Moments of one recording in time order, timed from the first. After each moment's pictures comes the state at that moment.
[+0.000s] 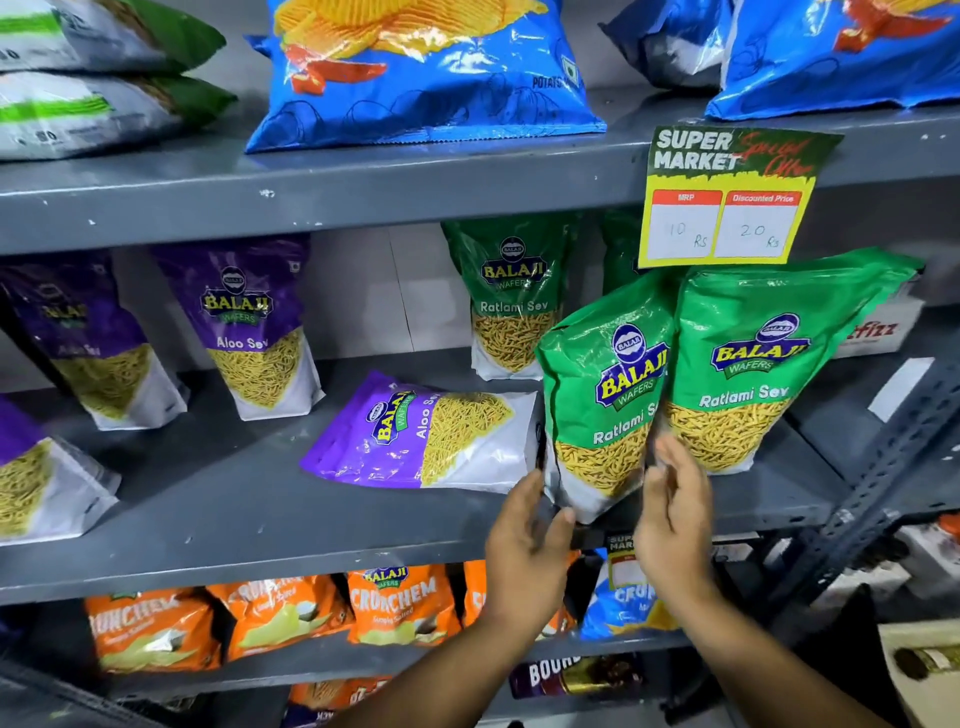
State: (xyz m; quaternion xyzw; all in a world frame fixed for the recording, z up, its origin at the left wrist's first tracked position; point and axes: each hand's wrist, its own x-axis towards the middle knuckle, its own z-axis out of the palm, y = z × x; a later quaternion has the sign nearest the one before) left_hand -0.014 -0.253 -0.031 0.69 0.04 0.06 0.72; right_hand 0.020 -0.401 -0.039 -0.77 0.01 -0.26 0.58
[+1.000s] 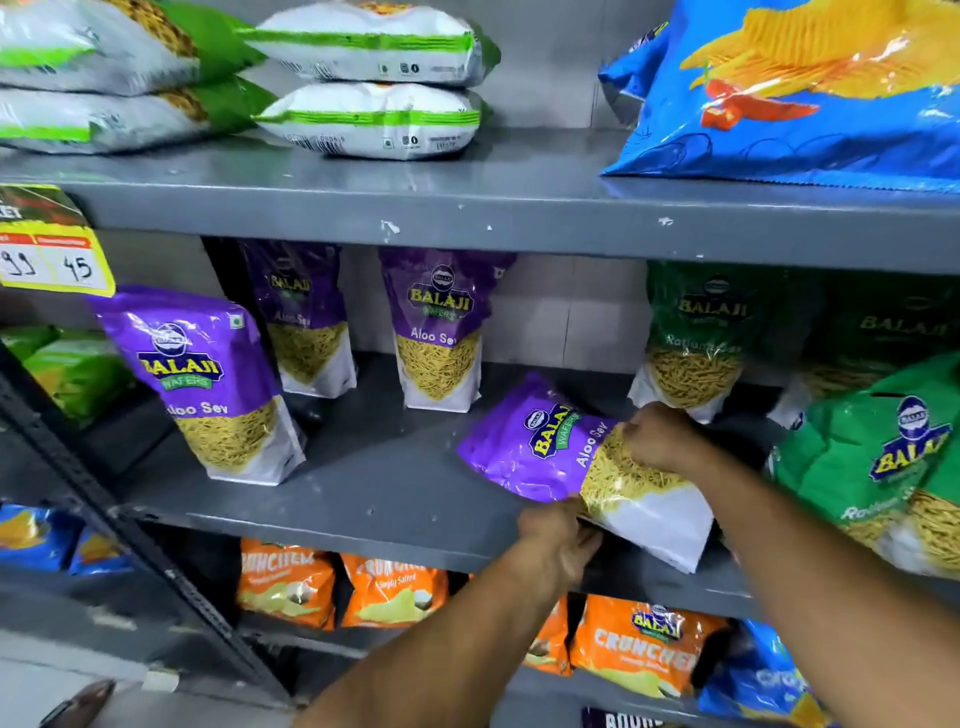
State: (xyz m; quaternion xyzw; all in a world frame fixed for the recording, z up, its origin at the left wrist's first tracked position) left_hand 0.035 -0.106 0.003 0.36 0.35 -0.10 0.86; right_hand 0.148 -0.216 0.048 -0.98 -0.11 0.06 0.13
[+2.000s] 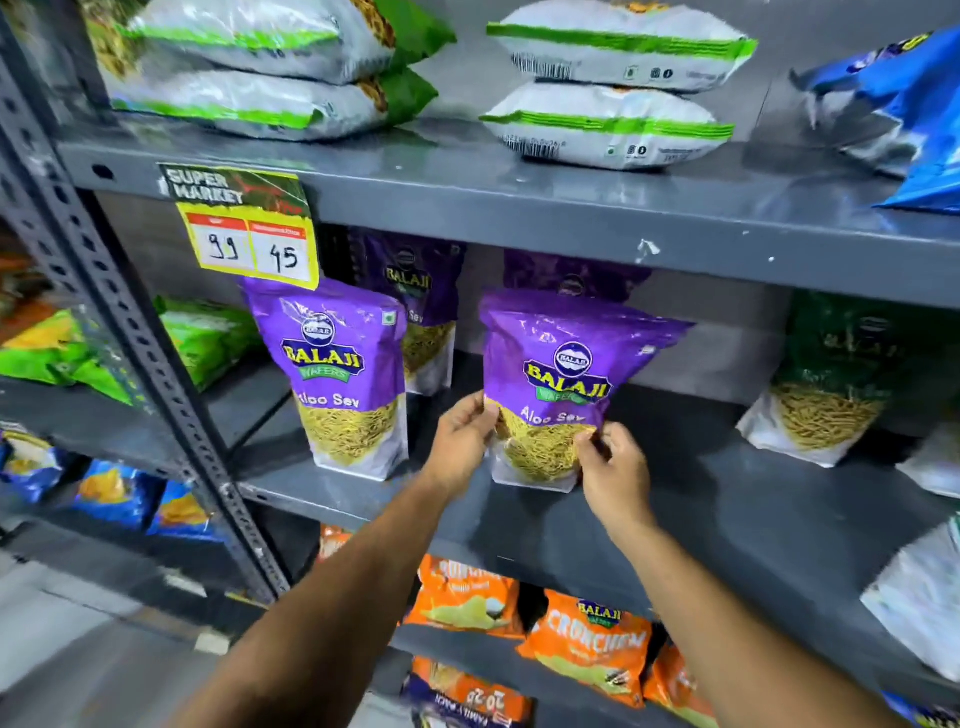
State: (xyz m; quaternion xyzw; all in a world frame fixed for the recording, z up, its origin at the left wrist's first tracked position) left_hand 0.062 0.158 -0.006 0.62 0.07 0.16 0.77; right_hand 0.088 -0.023 -0.007 -0.79 -0.09 -0.09 0.60
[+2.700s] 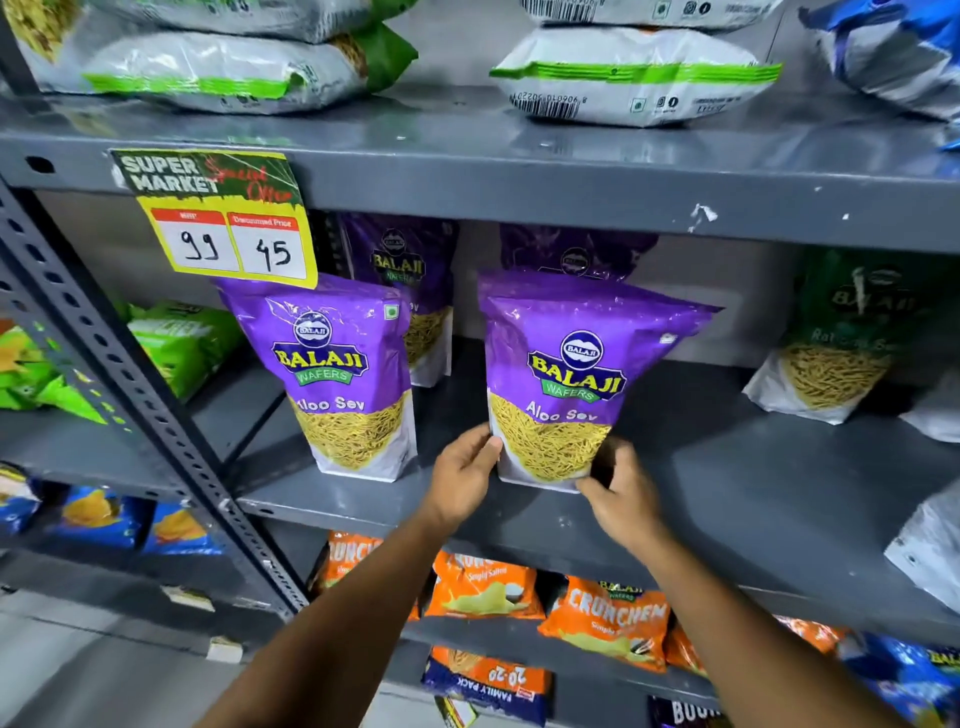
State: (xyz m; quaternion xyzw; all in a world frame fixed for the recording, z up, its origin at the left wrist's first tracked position) left_hand 0.032 0.178 -0.051 0.72 0.01 0.11 0.69; right_hand 0.072 -0.029 -0.053 -0.87 -0.07 0.01 0.50
